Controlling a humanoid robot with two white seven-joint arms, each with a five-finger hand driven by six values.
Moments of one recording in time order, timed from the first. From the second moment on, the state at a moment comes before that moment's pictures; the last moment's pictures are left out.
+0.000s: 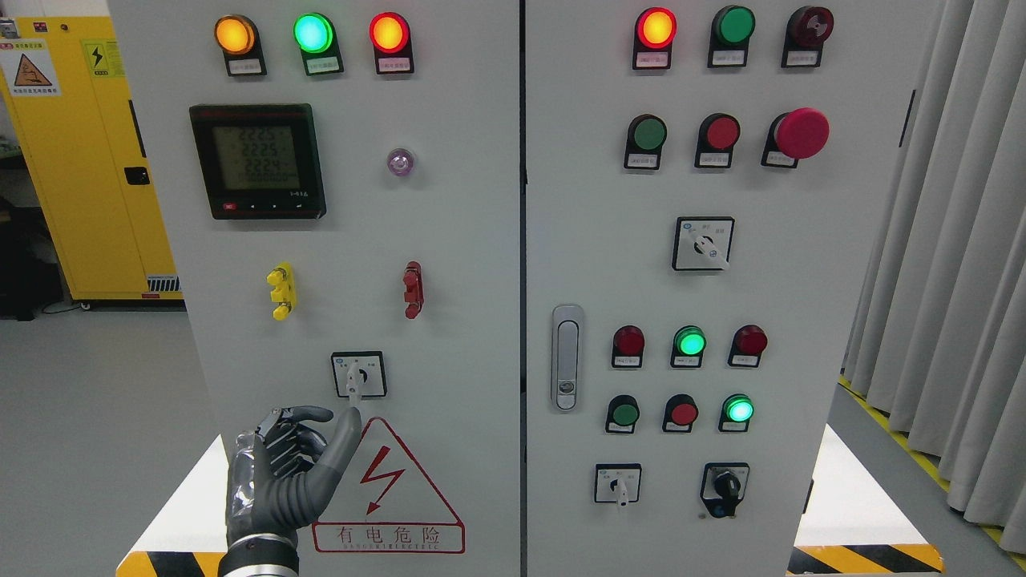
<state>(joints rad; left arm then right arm) -0.30 -0.11 -0.03 -2.00 -0.13 0.51 0.26 0.10 0.12 -0.16 -0.19 0.12 0.01 -0.20</state>
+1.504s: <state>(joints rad) -0.36 -0.13 -0.06 -2.00 -0.19 0.60 0.29 0.10 0.12 -0.16 -0.19 0.12 0.01 -0.20</state>
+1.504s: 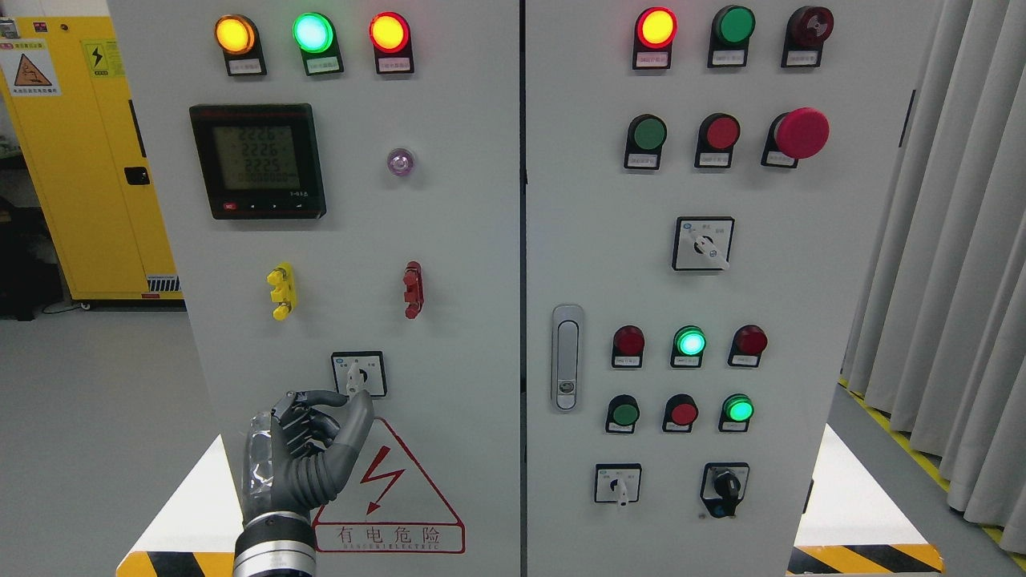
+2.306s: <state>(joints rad) -0.37 -0.13 -0.07 -1.98 -0.19 0.62 0.30 0.10 0.12 -0.16 -0.19 0.12 0.01 -0.20</state>
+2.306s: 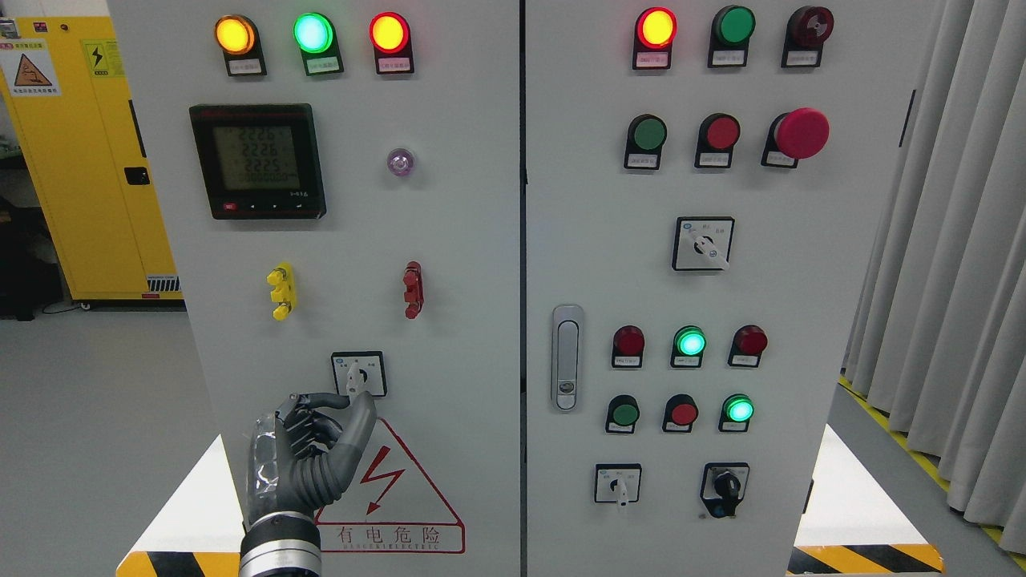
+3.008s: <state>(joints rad) -0.39 -0.13 -0.07 -1.96 -0.19 0.63 0.31 0.10 0.12 -0.16 -0.19 0.12 0.01 -0.20</state>
